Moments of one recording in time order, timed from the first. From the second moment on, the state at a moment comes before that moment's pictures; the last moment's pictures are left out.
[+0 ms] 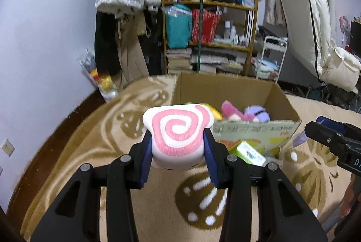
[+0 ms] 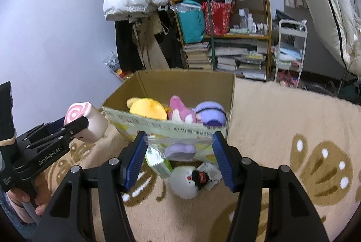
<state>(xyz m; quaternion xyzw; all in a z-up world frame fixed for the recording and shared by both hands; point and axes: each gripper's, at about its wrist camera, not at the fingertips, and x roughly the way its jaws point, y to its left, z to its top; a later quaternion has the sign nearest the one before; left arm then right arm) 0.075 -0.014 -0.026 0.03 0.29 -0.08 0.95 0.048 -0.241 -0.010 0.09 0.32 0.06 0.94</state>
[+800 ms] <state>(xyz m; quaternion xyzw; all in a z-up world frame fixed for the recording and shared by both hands) 0.113 -0.044 -0.002 0.08 0.20 -0.08 0.97 0.093 -0.253 0.023 0.07 0.24 0.03 0.97</state>
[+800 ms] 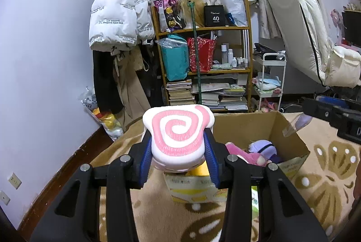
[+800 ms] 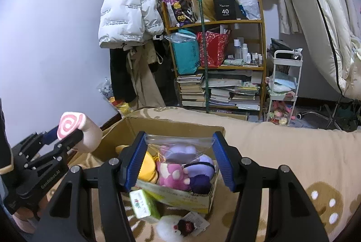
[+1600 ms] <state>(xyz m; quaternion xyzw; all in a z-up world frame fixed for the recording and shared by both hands) 0.132 -0.069 -0.035 0.11 0.24 -0.11 0.96 0.109 -0.241 -0.016 0.02 0.28 0.02 0.96</state>
